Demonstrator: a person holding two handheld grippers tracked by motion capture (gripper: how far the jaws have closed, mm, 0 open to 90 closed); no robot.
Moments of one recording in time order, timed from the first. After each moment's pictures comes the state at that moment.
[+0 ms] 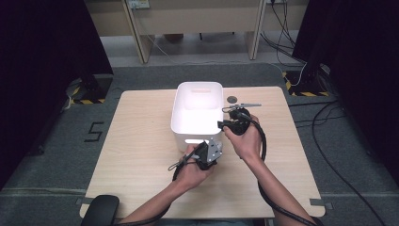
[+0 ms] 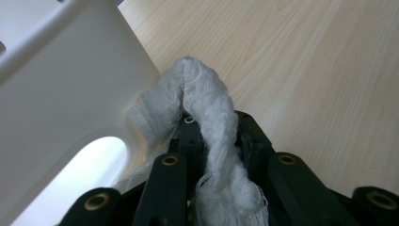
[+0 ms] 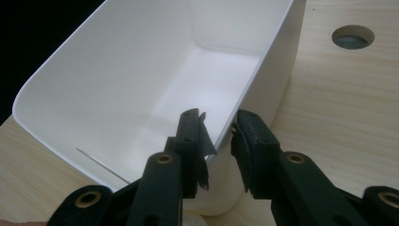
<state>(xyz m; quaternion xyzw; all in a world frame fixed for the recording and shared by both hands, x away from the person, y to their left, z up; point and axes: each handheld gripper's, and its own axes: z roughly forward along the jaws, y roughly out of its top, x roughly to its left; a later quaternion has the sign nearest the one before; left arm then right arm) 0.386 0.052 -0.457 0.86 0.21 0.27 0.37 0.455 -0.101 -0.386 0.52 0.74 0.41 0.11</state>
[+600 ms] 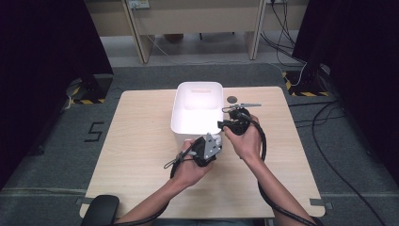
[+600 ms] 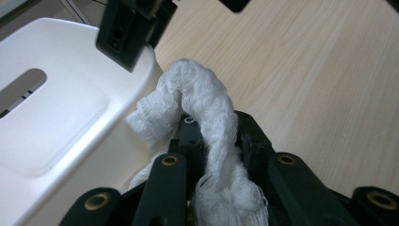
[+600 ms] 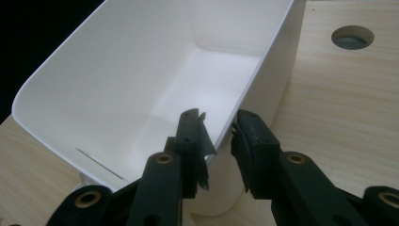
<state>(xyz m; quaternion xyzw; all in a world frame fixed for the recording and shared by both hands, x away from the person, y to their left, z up) 0.379 0.057 -0.425 0.85 0.21 0.29 0.40 0.455 -0.101 -0.386 0.52 0.74 0.41 0.11</state>
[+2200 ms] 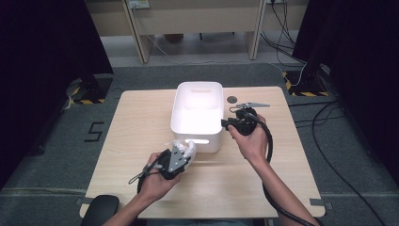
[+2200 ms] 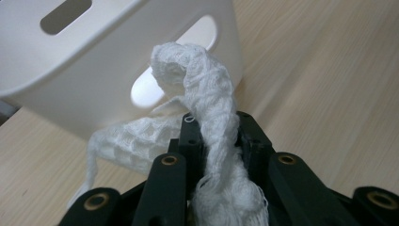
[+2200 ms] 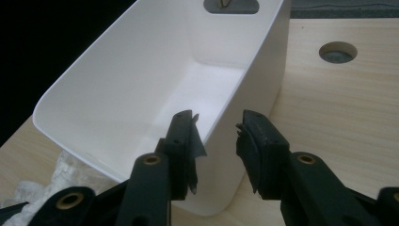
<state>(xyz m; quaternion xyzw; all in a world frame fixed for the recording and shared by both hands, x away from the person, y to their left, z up) 0.343 0.156 -0.441 0.85 0.25 0.29 0.36 0.446 -0.117 -0.375 0.52 0.72 0.43 0.12</state>
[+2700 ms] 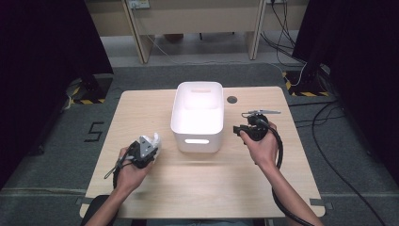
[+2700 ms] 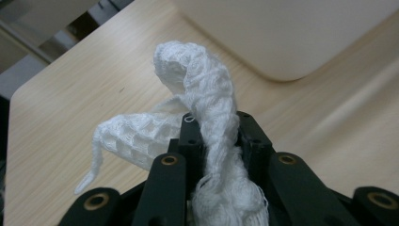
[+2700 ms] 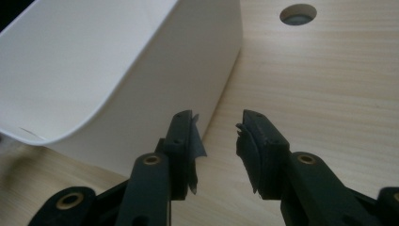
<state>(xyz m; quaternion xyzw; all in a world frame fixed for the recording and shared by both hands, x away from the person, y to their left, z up) 0.387 0.245 -0.465 0.82 0.38 0.32 0.29 0.444 -0.152 -0.404 0.56 0.72 0.40 0.12</state>
